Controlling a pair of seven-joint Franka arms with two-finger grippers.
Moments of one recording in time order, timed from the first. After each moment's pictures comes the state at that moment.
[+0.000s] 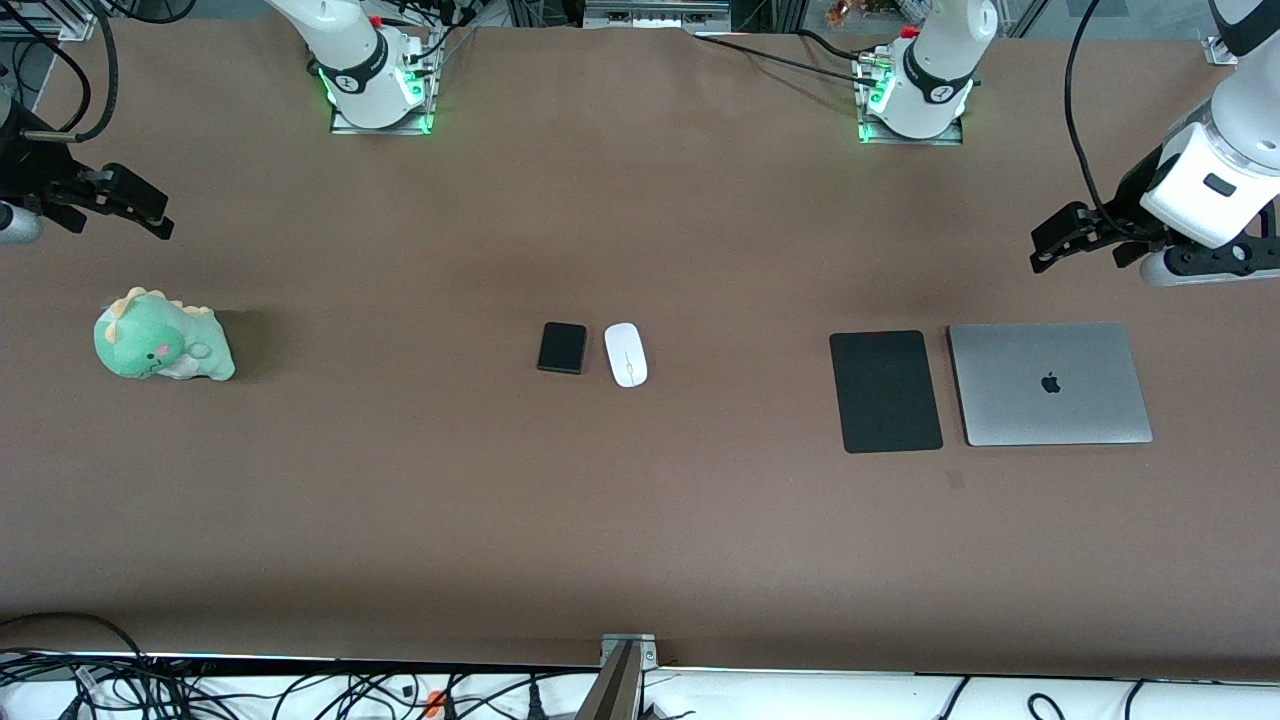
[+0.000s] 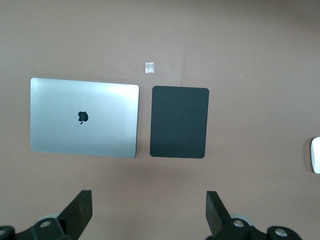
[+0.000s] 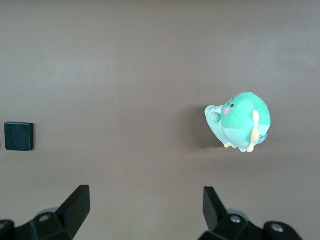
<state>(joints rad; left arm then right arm) 0.14 -0.03 -0.22 -1.71 -0.03 1.67 -0.19 0.05 -0.09 -0.06 -1.73 -0.03 1.66 0.05</state>
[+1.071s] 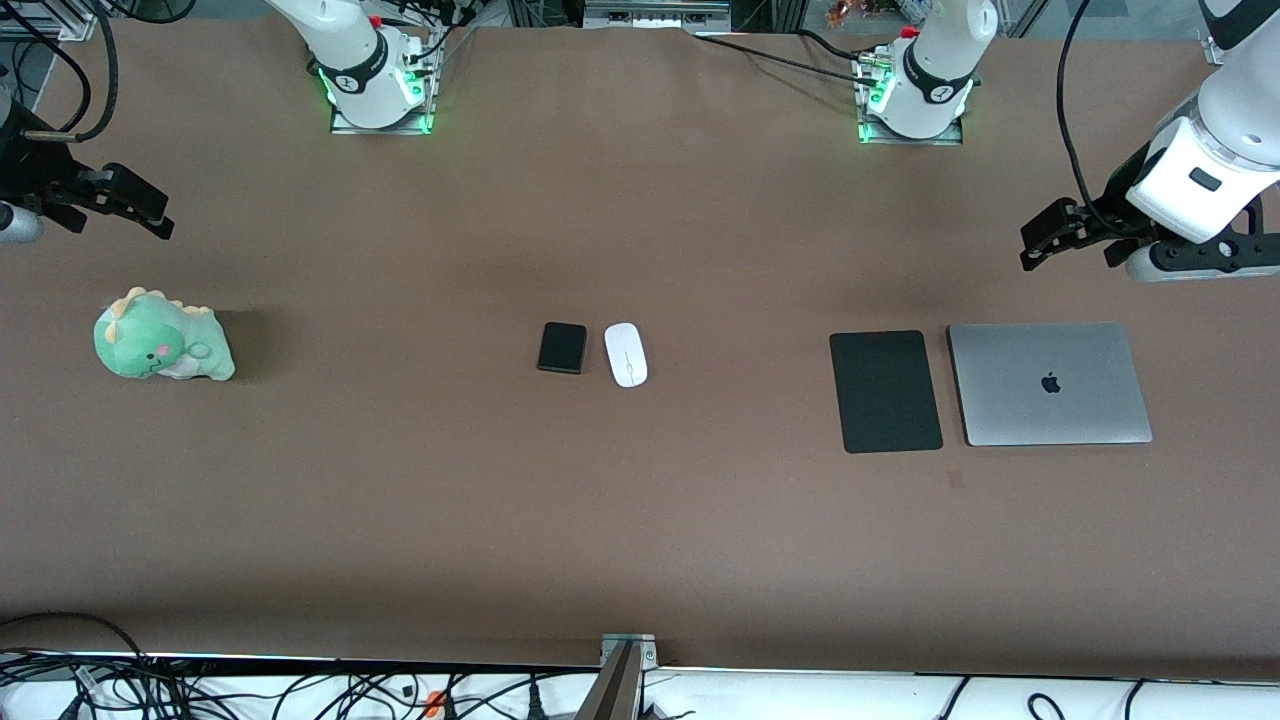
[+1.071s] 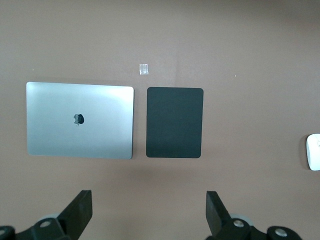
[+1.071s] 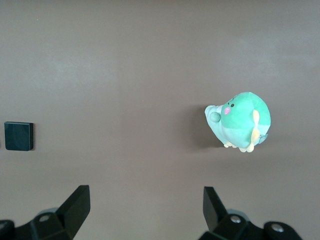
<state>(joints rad) 0.14 -0.03 -0.24 -1.70 -0.03 1.67 -0.19 0.05 -0.09 -0.06 -1.73 -0.03 1.66 0.05</state>
